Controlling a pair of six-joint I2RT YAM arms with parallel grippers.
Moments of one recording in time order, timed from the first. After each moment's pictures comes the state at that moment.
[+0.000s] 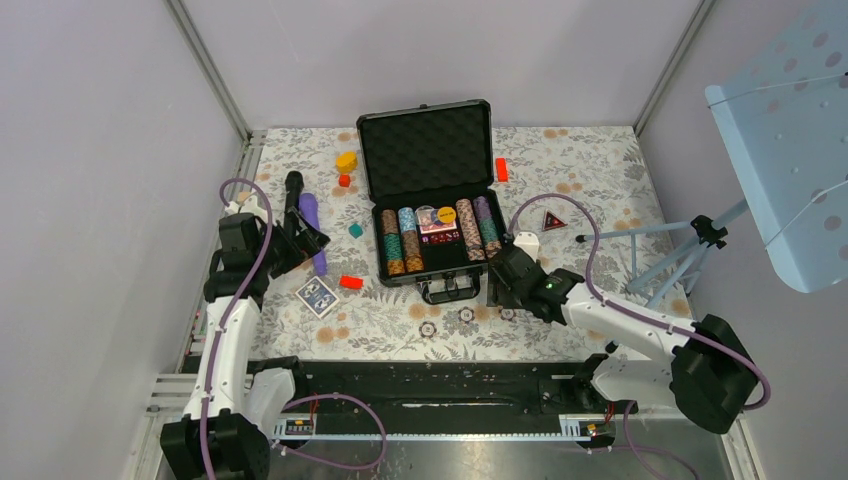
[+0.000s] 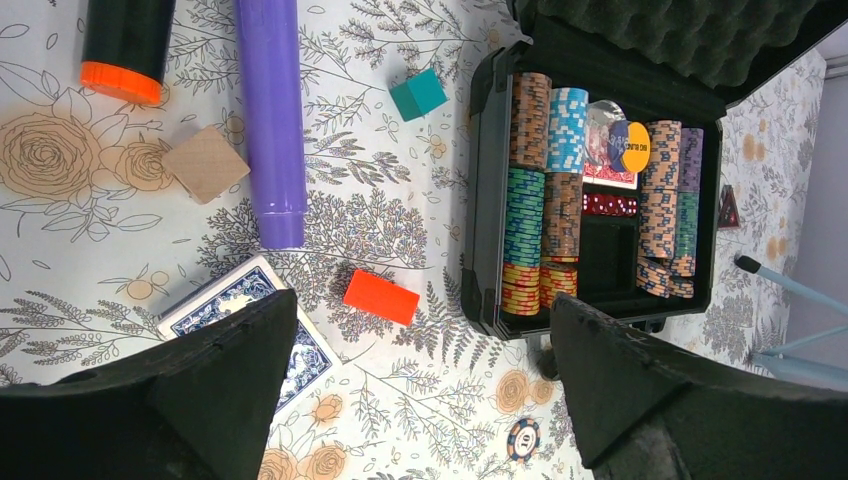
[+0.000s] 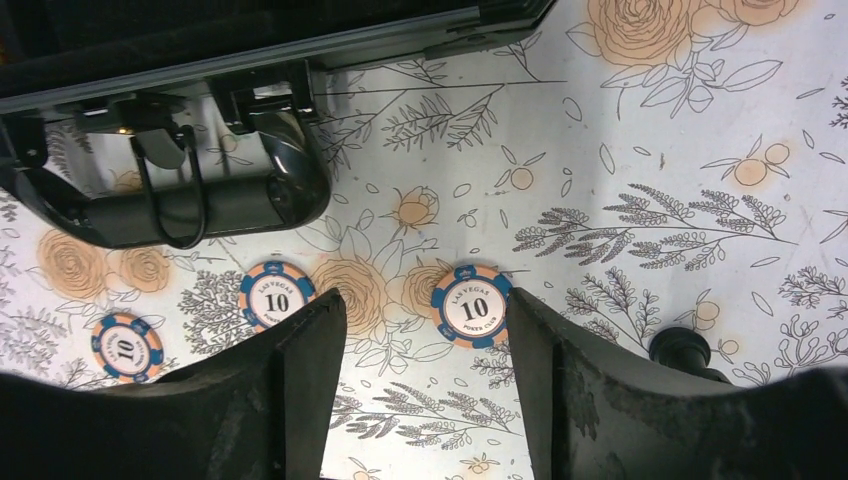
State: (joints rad) left arm 0.15 0.87 0.72 -0.49 0.33 -0.49; right arm 0.79 1.19 0.64 -0.48 0.33 0.70
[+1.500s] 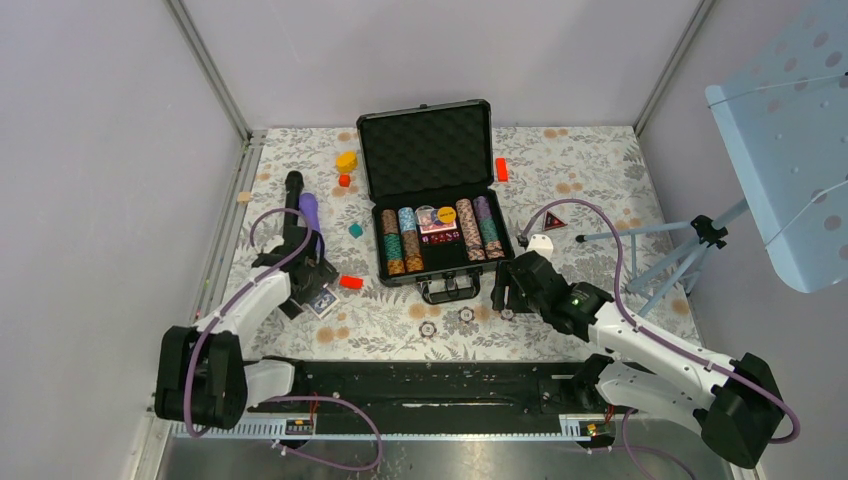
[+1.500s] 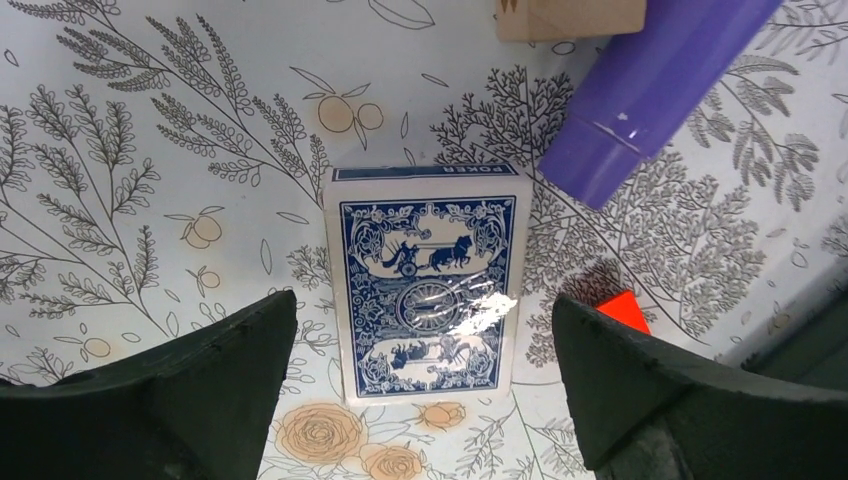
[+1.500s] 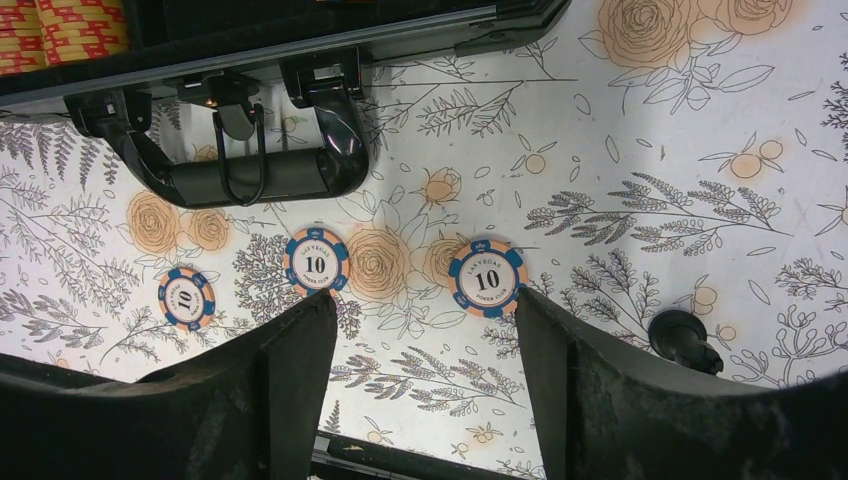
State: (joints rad) left arm -0.14 1.18 0.62 -0.65 -0.26 -0.94; right arm 0.79 0.96 0.58 -0.50 0.28 0.68
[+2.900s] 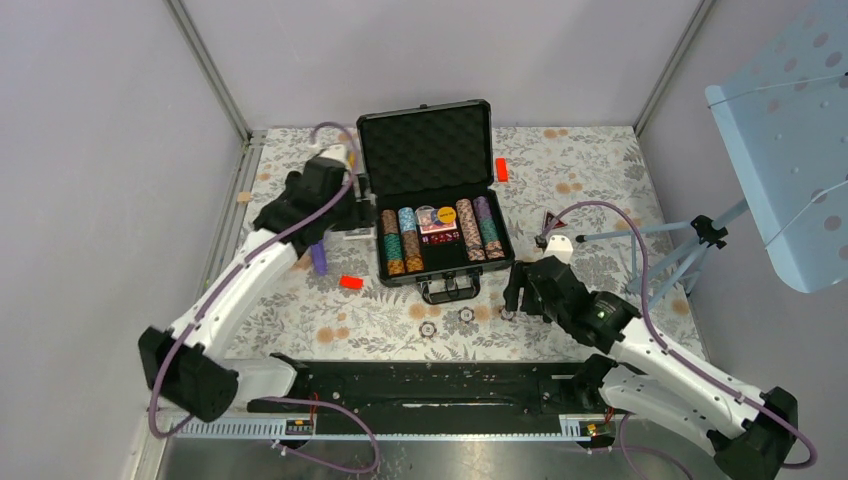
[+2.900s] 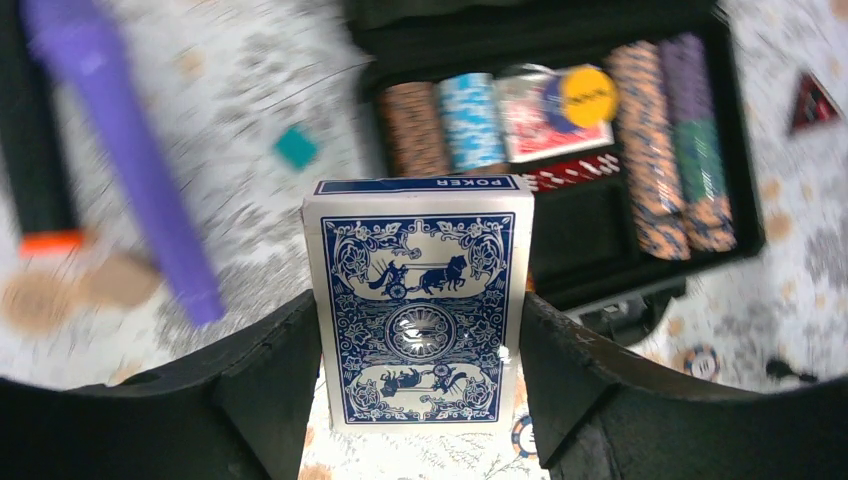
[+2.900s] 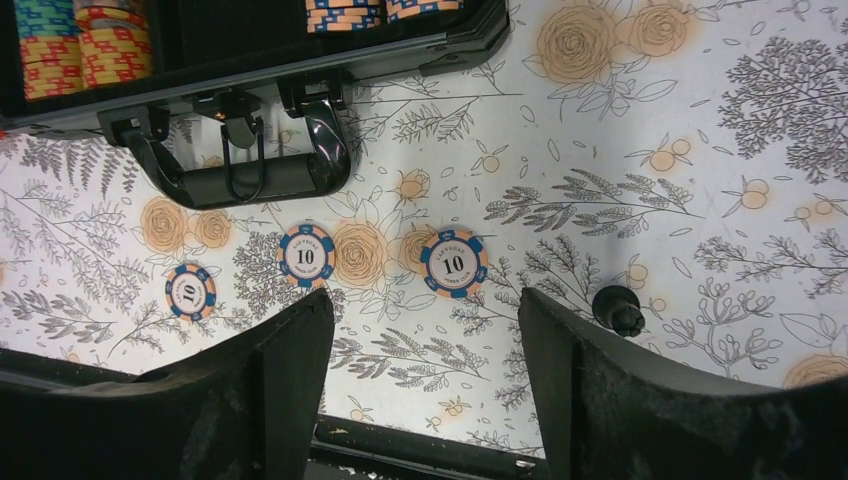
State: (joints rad) left arm -0.38 1.19 1.15 -0.69 -0.15 -0.49; right arm 0.79 0.79 0.60 -0.61 0.33 0.66
